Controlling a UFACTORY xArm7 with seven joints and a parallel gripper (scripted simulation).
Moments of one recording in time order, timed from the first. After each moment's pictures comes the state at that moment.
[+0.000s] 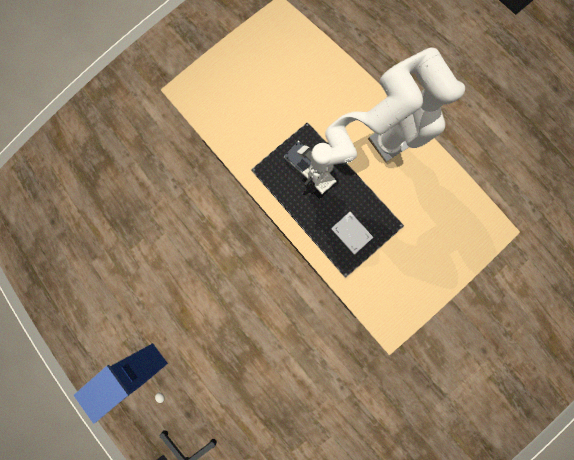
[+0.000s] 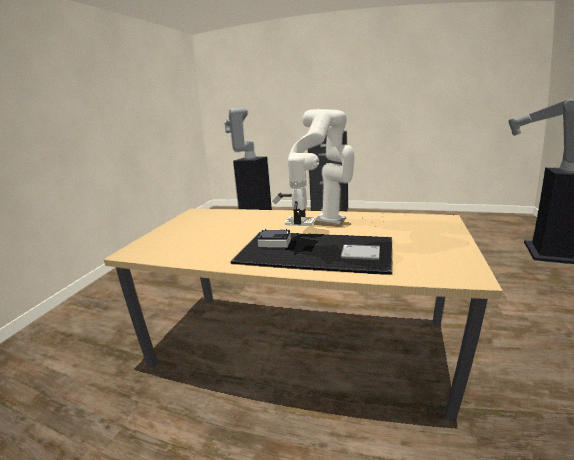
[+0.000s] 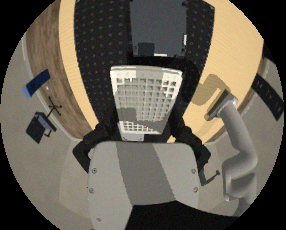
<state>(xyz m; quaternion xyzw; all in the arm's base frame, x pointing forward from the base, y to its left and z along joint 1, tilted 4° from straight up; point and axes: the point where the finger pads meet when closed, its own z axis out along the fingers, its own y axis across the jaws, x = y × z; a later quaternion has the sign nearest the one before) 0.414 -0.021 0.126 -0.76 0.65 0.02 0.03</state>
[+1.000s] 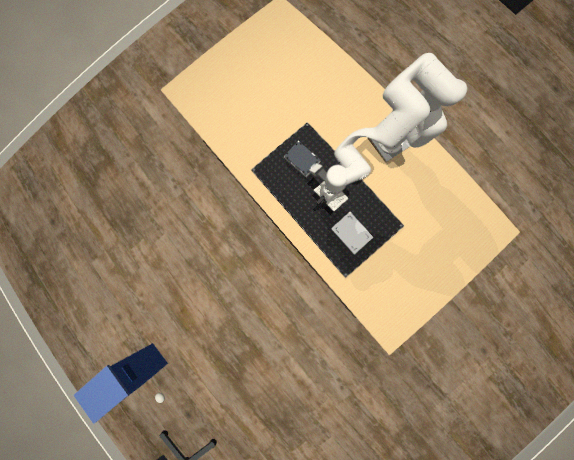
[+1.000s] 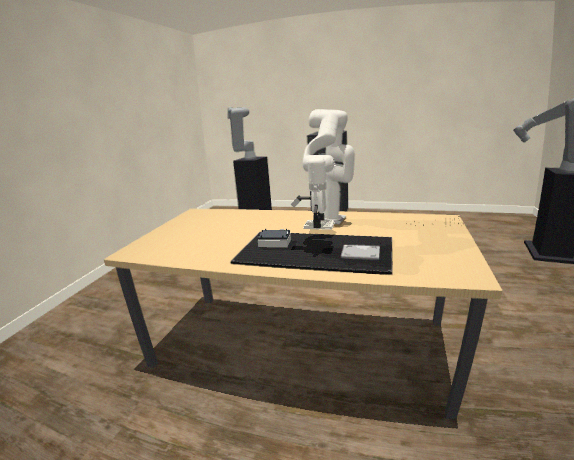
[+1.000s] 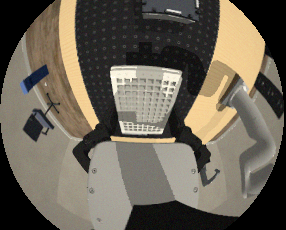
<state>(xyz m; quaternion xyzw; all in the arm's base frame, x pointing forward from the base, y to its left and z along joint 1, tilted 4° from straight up) 0.412 0.071 0.124 -0.76 0.65 0.02 0.03</state>
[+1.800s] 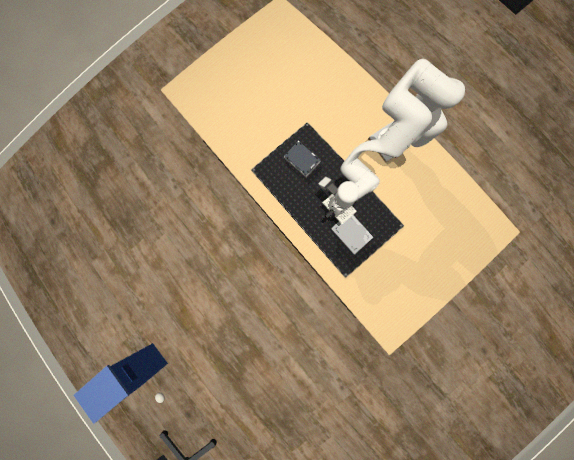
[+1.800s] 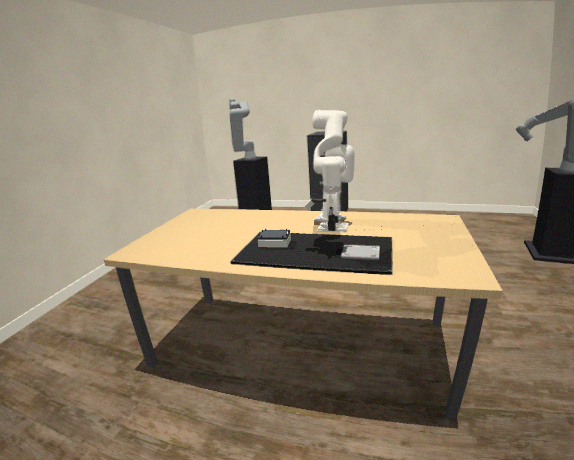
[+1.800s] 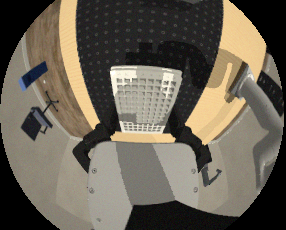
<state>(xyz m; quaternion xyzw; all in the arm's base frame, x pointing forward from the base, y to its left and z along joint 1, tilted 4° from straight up) 0.412 0.138 0.122 -0.76 0.65 0.02 0.03</state>
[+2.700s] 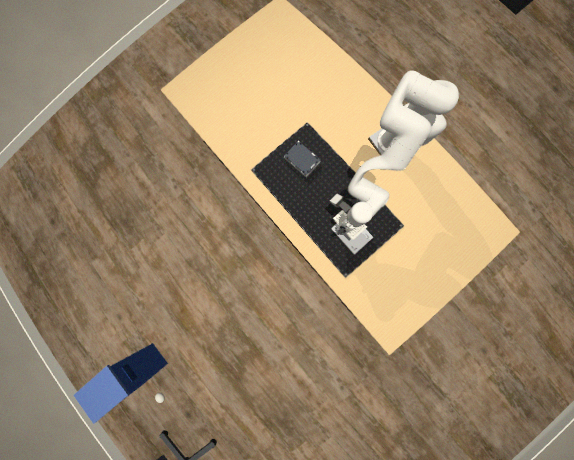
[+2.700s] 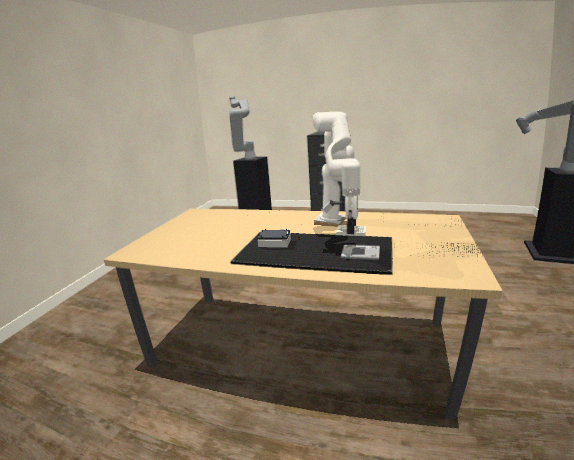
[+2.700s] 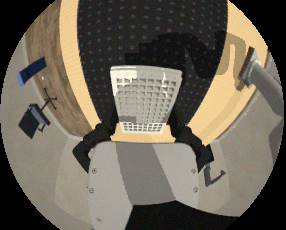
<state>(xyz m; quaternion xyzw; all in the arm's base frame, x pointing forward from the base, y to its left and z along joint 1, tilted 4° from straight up) 0.410 0.221 0.120 -0.76 0.65 0.02 0.03</state>
